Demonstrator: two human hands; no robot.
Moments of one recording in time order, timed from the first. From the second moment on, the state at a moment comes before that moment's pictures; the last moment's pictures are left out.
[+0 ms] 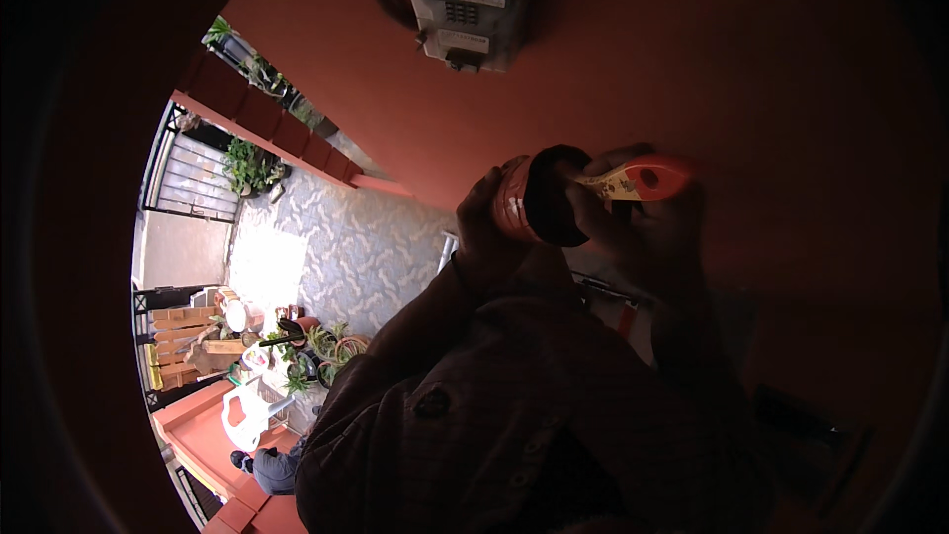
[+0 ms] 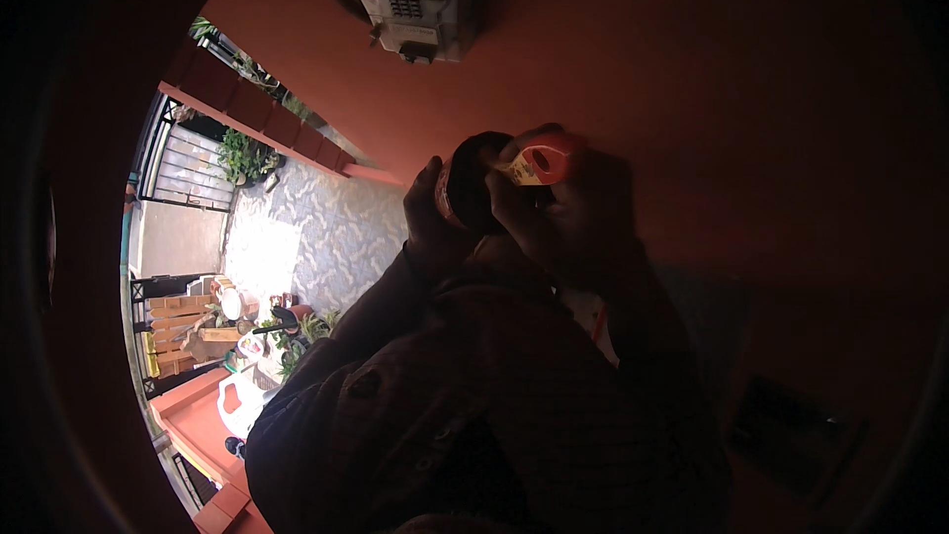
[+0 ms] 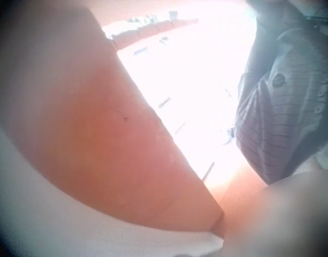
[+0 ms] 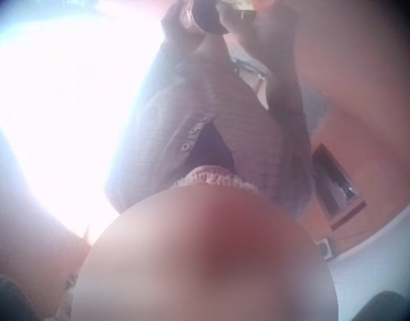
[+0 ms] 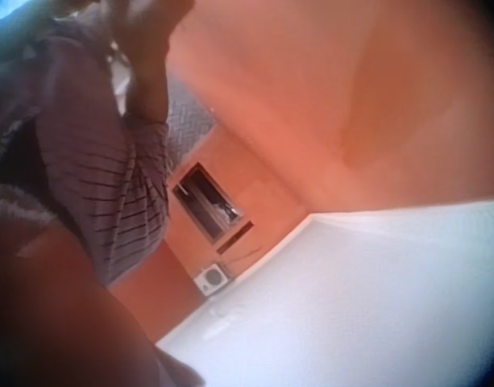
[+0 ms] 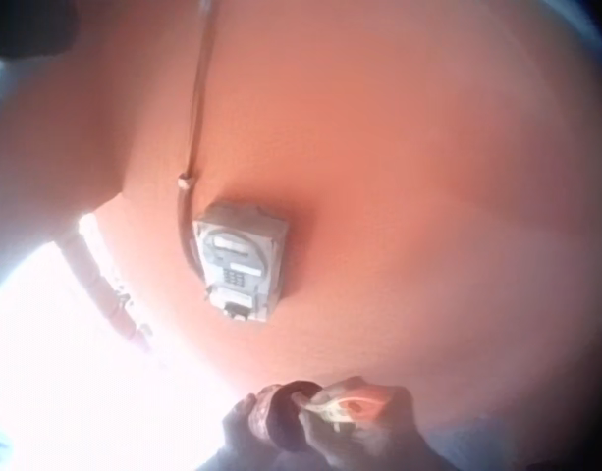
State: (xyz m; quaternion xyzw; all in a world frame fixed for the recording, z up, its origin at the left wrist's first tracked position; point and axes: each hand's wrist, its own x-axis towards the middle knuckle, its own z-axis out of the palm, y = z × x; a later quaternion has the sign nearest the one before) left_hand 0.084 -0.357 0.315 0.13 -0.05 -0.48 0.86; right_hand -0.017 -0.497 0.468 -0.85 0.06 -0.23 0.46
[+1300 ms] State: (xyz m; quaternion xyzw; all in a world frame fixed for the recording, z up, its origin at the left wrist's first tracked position) left_hand 0.084 -0.357 0.300 0.07 -0.02 -0.51 0.85; right_hand -0.048 -0.545 0.422 -0.74 0.20 -0.37 0.52
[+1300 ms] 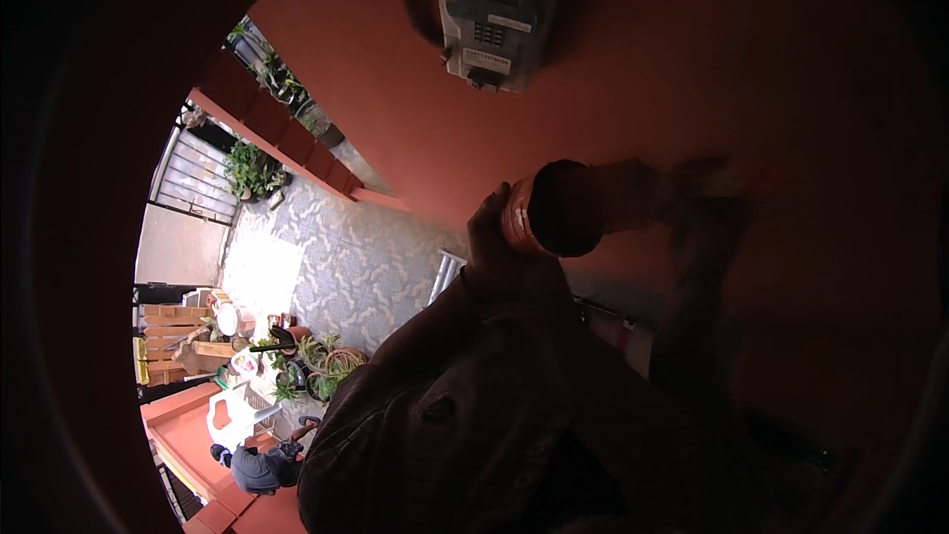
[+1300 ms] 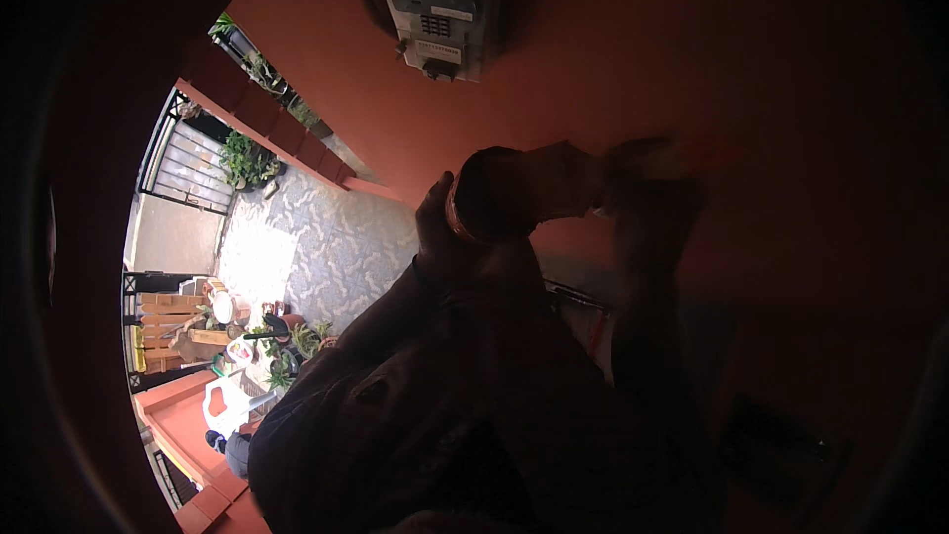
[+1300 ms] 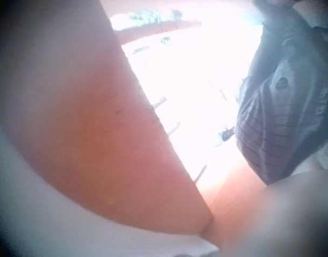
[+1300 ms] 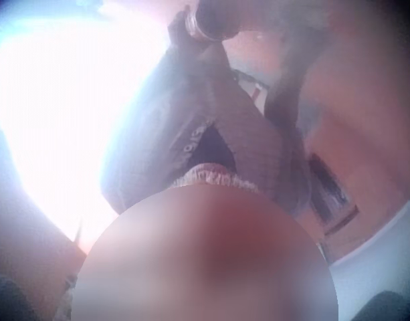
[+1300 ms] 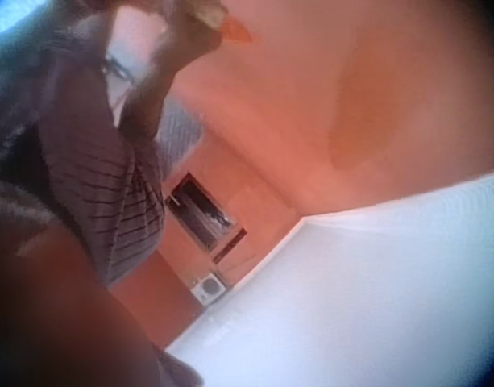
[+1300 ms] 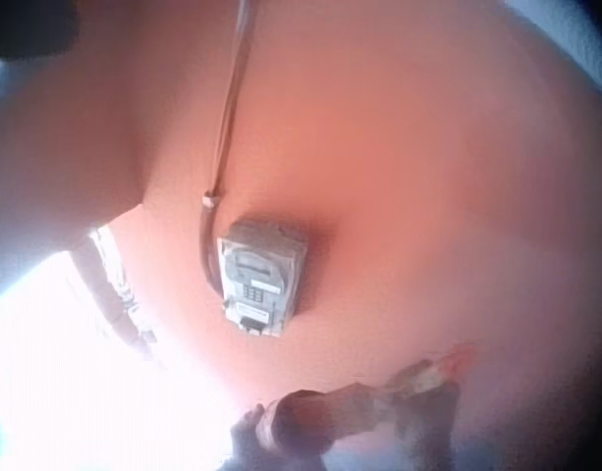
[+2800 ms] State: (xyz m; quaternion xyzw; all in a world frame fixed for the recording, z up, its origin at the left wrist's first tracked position) left_hand 0.098 -0.363 0.343 0.03 -0.11 -0.52 0.85; right_hand -0.020 -0.549 0.405 -0.40 0.00 -0.38 0.83
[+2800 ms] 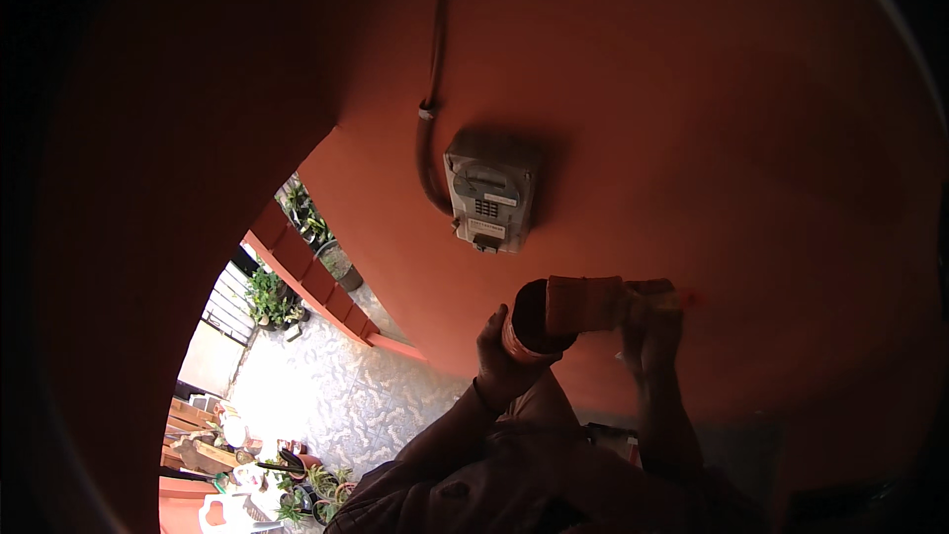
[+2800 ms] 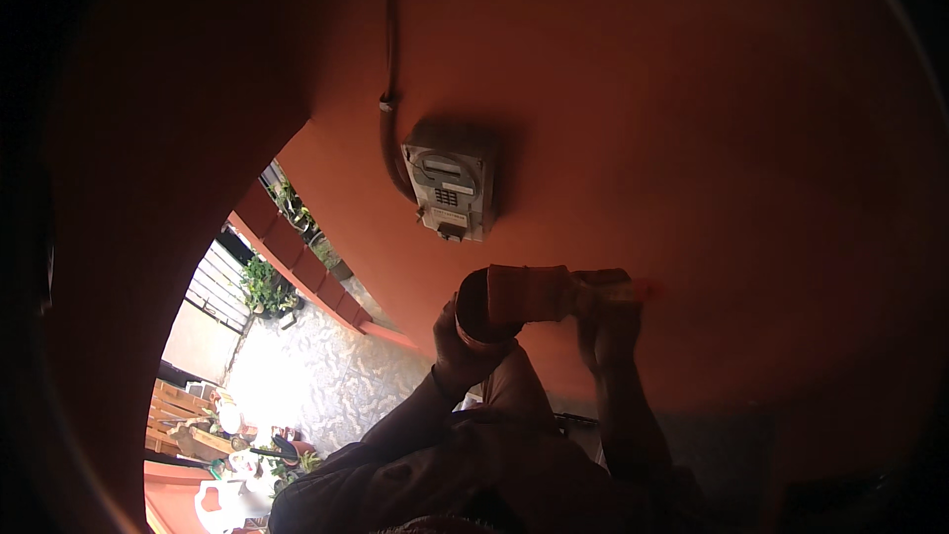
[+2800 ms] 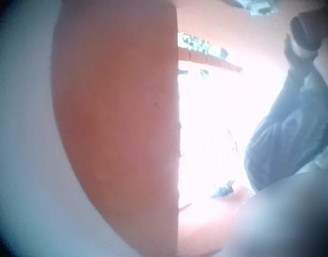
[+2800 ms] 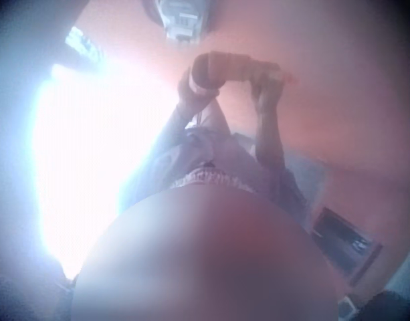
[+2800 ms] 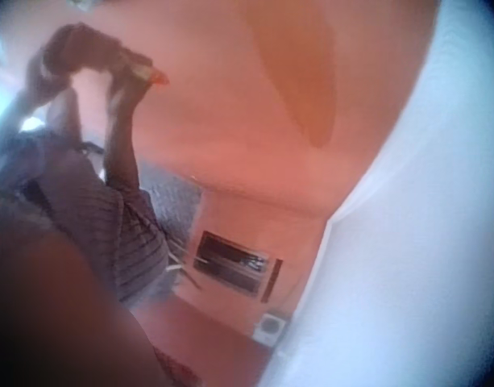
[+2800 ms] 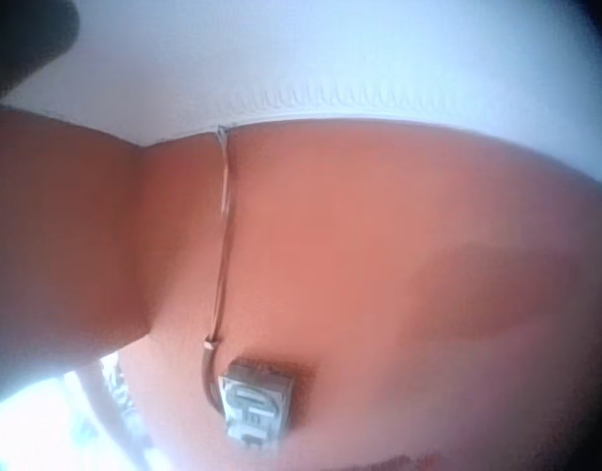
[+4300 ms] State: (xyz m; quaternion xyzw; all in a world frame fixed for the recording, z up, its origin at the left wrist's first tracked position) left_hand 0.109 -0.344 0.372 0.43 -0.23 -0.21 0.85; right_hand 0.218 -0.569 0.691 -0.51 -0.27 -0.66 0.49
